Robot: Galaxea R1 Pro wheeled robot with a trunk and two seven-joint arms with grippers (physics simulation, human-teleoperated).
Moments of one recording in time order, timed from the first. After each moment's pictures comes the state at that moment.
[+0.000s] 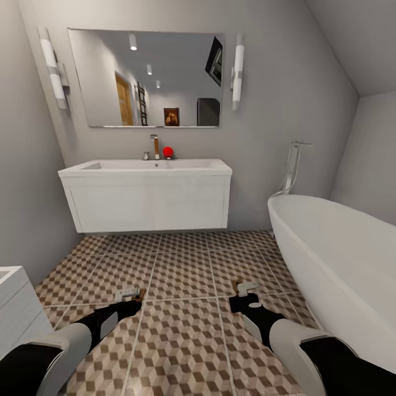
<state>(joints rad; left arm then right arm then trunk) -0.86 0.08 -0.15 -0.01 0.29 0.04 -0.05 -0.89 0.12 0.13 0.03 0.03 -0.08 -0.09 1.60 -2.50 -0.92</state>
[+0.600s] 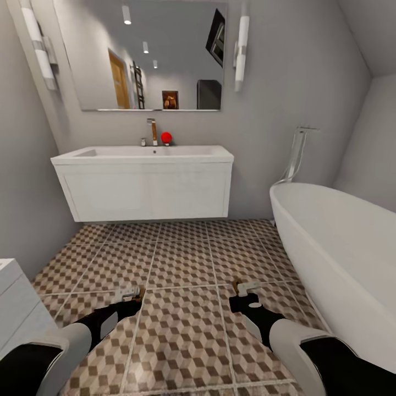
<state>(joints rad) -0.86 0.08 -0.15 -0.01 0.29 0.04 -0.05 -0.89 0.12 0.13 0.03 0.03 -0.08 -0.09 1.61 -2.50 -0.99</state>
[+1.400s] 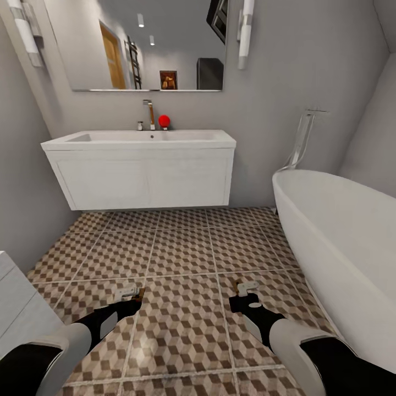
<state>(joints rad) -0.86 0.08 -0.15 -0.01 0.29 0.03 -0.05 -0.89 0.12 0.13 0.03 0.03 -0.08 -0.09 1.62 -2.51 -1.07</state>
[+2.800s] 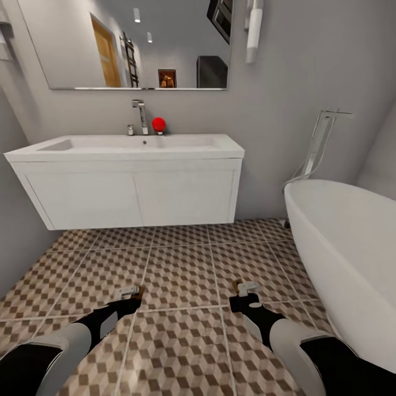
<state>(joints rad) -0.86 0.08 -0.15 -0.01 0.30 0.00 -0.05 -0.89 0.12 0.13 0.03 0.03 -0.08 -0.09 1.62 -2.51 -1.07</state>
